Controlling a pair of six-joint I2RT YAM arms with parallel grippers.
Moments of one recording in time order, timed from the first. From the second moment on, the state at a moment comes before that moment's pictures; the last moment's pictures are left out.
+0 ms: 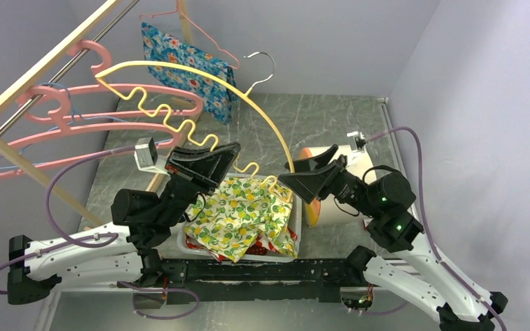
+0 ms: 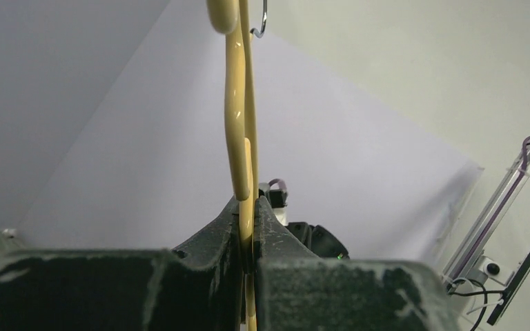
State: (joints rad) left arm -1.21 0.84 0.75 0.87 -0.29 -0.56; right arm 0.78 0.61 0.83 0.02 -0.26 0.69
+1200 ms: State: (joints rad) left arm -1.20 0.71 0.79 0.25 -0.25 -0.71; right arm 0.78 0.61 1.04 -0.14 0.08 0.48
